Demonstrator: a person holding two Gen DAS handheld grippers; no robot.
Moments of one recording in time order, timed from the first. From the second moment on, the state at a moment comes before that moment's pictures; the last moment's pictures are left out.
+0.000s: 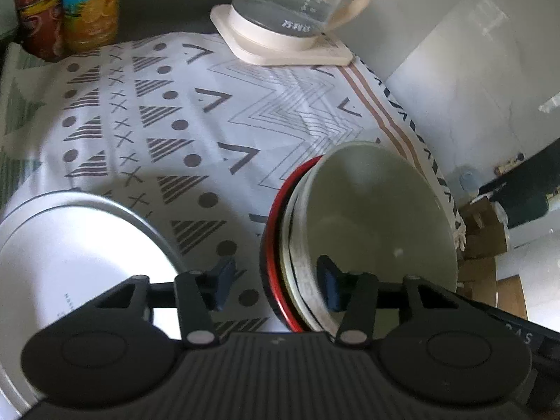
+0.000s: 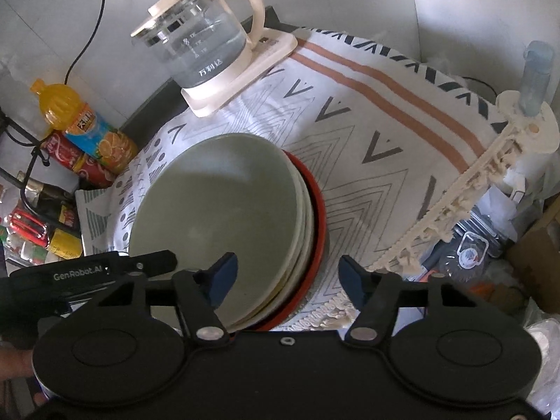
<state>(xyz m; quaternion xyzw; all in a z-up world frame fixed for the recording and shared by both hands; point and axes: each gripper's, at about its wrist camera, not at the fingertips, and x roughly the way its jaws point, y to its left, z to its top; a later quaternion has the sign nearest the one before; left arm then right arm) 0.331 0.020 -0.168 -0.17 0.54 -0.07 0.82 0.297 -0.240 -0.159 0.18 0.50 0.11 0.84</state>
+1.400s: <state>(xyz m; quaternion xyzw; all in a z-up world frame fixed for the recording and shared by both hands) 0.327 0.029 -0.156 -0.19 0.52 -0.06 0.83 0.305 -0.224 -0.163 0.16 0.51 0.12 0.83</state>
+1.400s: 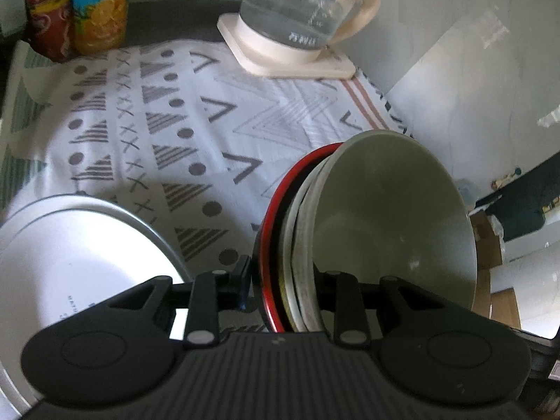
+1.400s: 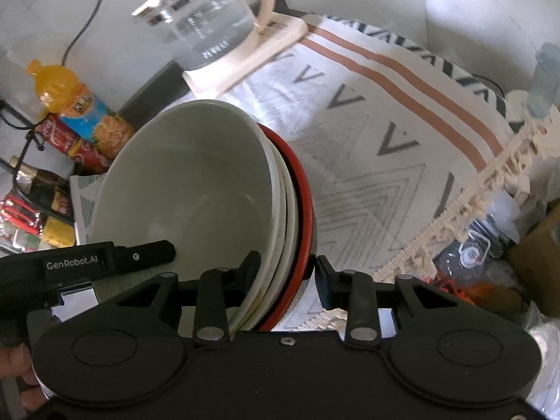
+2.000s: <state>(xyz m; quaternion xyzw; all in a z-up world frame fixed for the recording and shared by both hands) 0.281 0.066 -0.123 -0.22 0.47 0.01 0.85 0.300 -0.191 -0.127 0.11 0.48 0.20 0.85</state>
